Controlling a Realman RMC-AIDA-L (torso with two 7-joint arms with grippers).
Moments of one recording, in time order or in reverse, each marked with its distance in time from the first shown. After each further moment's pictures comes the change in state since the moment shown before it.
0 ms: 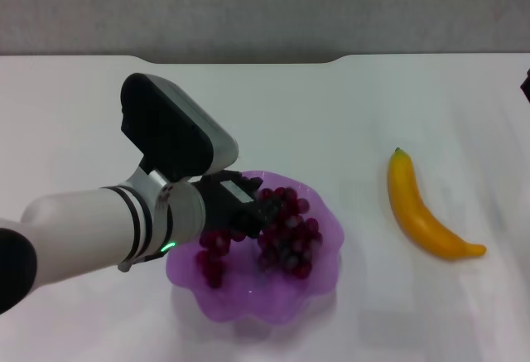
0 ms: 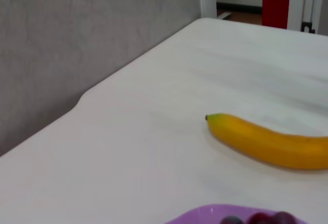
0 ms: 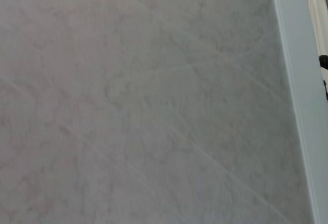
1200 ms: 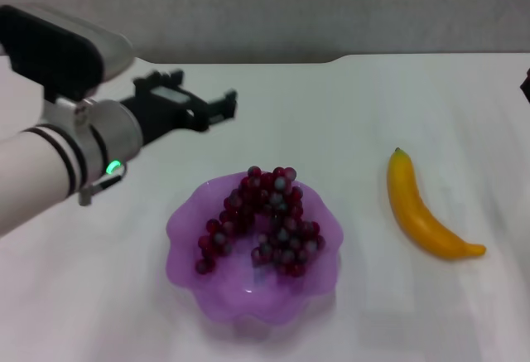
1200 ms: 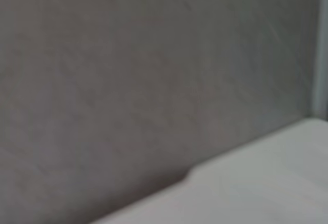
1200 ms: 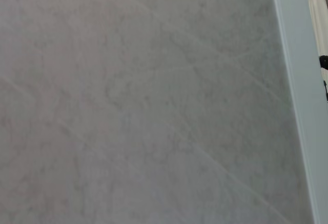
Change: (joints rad) left arm 0.047 0.002 -0.165 -0.002 -0.117 0.254 -0.012; right arm 0.000 0.000 -0.002 0.001 0.000 -0.002 0.000
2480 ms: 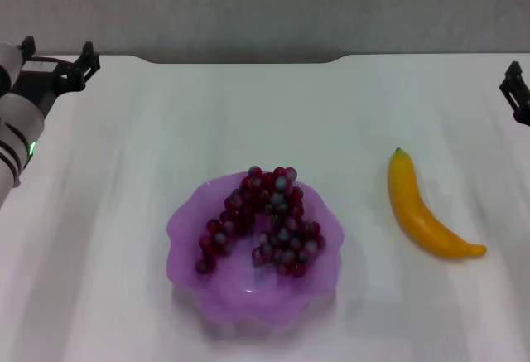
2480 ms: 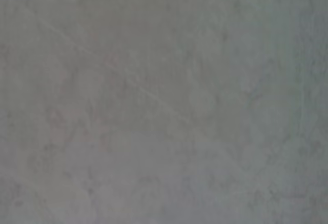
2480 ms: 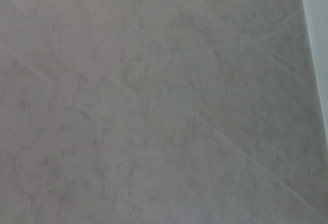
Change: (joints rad) left arm -0.190 0.010 -0.074 -0.645 -0.063 0.693 -0.042; right arm 0.029 0.002 -0.009 -0.003 -0.004 0.059 0.000
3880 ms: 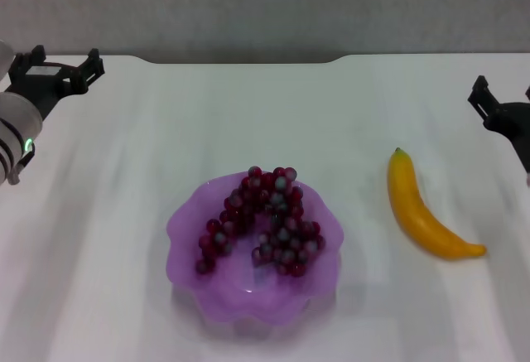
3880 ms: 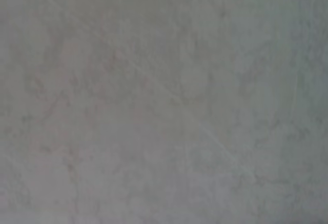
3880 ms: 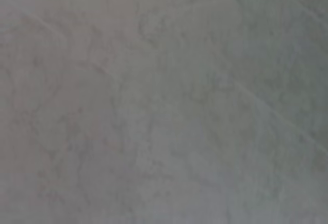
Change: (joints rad) left arm -0.091 0.051 -0.015 -0.175 0.338 0.000 -0.465; right arm 0.033 -0.005 0.006 -0.028 0.002 0.159 0.000
